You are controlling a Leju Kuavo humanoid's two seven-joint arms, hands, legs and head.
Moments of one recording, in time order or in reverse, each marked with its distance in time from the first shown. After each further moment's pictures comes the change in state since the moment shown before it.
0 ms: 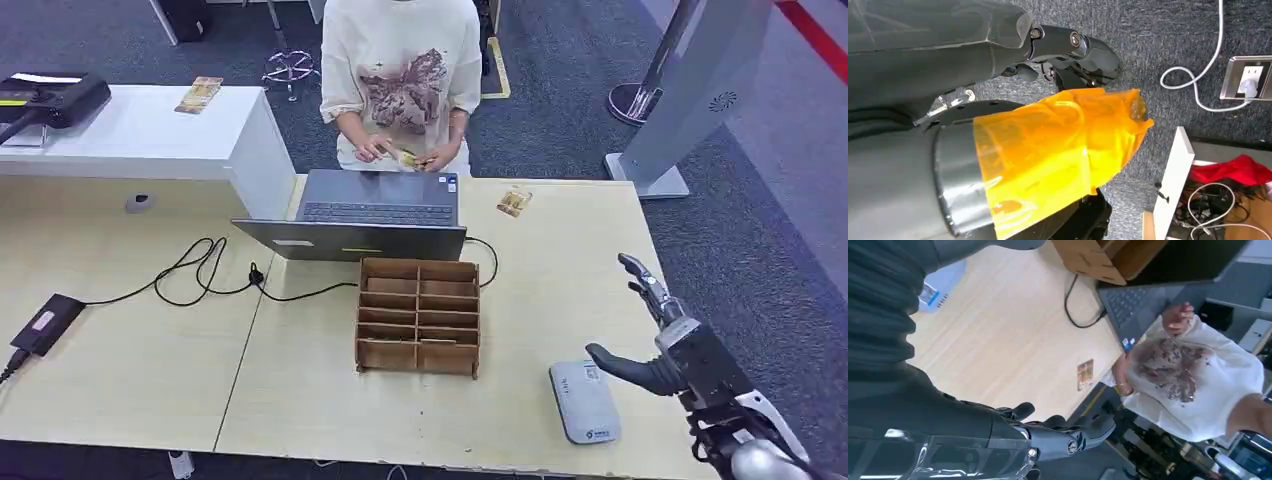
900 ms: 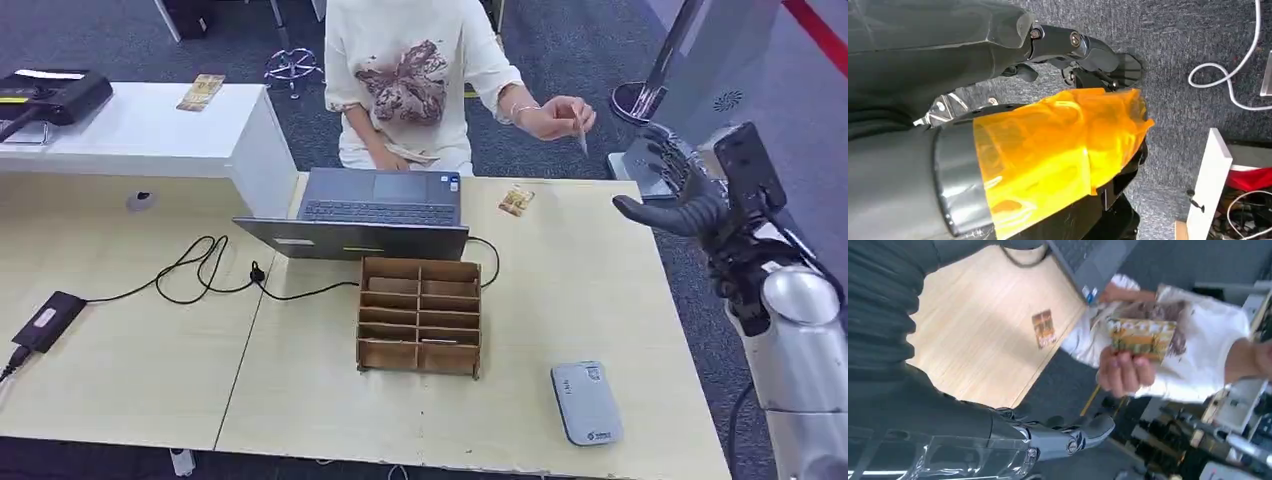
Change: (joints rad) left arm -0.012 0.001 0.000 0.000 -0.072 0.016 0.088; right arm -0.613 -0.098 0.156 0.454 -0.259 -0.017 0.191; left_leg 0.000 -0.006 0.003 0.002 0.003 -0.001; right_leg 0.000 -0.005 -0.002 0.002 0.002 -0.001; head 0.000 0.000
